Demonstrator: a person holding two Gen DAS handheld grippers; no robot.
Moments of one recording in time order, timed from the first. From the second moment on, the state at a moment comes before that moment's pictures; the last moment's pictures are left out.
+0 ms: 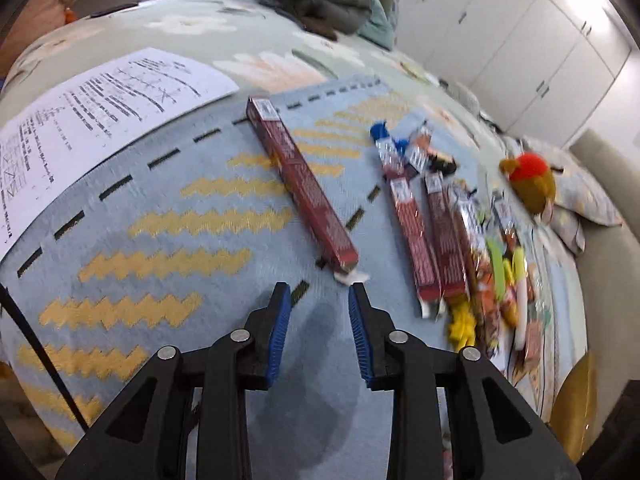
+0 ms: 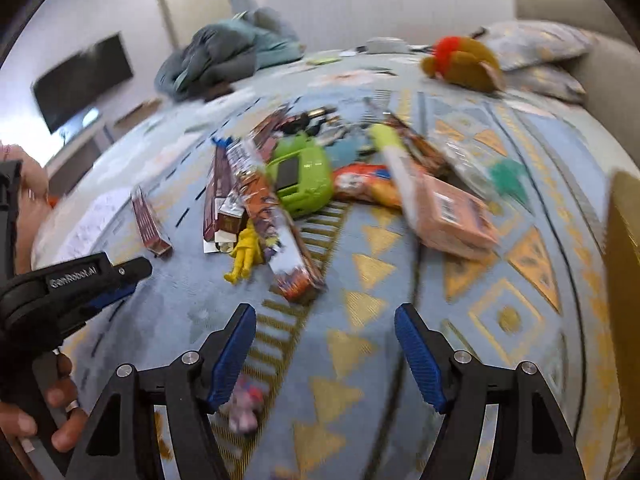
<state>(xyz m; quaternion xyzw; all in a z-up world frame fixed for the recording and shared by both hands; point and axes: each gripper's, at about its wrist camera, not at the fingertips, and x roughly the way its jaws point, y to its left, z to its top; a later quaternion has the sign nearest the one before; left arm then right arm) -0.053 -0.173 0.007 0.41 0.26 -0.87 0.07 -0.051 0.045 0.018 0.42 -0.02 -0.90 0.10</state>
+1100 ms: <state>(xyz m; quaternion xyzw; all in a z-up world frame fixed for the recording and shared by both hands) -0.098 -0.186 -0.002 0.41 0.22 -0.88 0.00 -0.079 0.063 0.014 0.41 -0.05 -0.91 0.06</state>
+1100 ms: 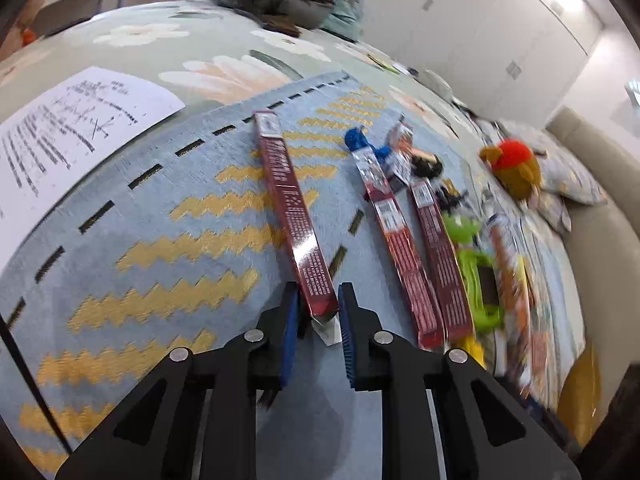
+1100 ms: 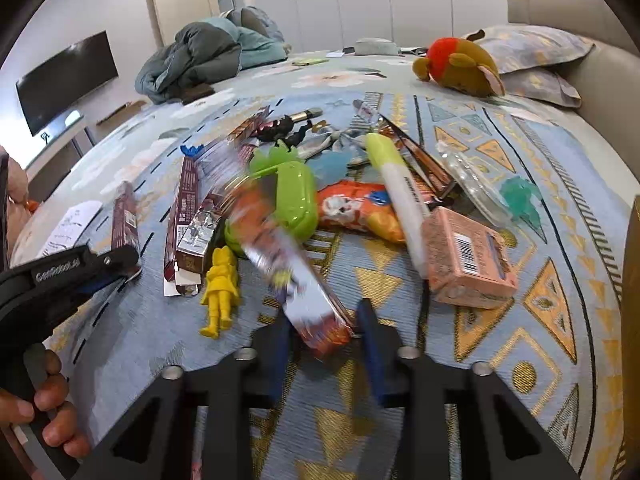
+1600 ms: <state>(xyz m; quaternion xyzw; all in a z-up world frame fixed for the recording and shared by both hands) 0.012 -0.176 0.057 0.37 0.22 -0.90 -0.08 0.008 0.116 0.030 0.40 -0.14 -0.90 0.09</state>
